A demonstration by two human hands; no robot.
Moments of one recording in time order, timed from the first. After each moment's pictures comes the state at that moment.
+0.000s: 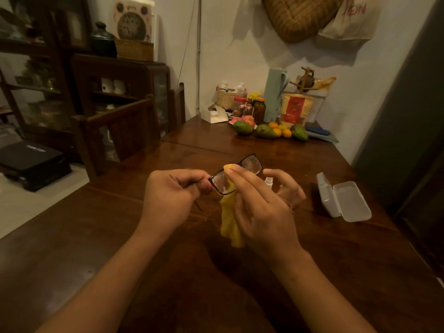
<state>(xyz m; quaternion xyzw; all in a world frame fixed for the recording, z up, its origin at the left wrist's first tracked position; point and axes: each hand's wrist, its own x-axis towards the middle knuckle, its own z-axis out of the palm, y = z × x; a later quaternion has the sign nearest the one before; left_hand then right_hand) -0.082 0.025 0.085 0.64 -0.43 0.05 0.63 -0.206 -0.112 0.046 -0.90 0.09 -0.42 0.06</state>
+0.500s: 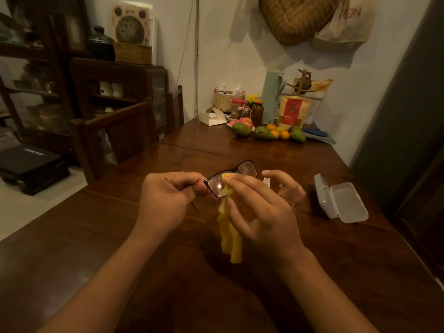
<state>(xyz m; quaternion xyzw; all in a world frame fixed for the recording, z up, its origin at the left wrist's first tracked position) -0.078 0.025 0.083 0.65 -0.43 0.05 0.63 -0.210 -0.122 0.046 -0.89 0.05 -0.46 0.05</state>
